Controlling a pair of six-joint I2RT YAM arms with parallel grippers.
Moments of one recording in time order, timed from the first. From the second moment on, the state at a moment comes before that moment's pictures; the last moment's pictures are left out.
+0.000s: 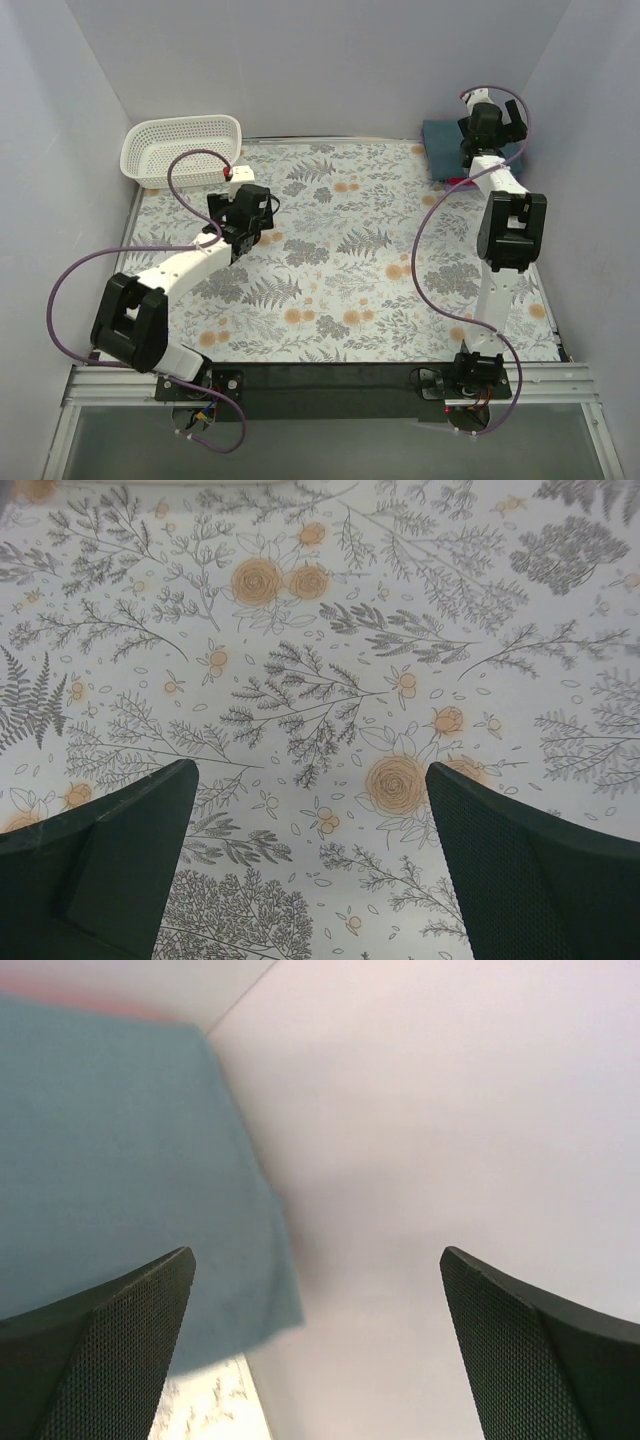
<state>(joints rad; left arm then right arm) -0.47 1.49 0.95 -0.16 -0.66 -0.31 -0.06 2.28 1.86 0.17 0.57 -0.66</state>
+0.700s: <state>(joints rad) -0.42 0.78 0.78 0.05 -0.65 -0.33 0.37 1.16 1.28 -0.14 0.76 -0.30</state>
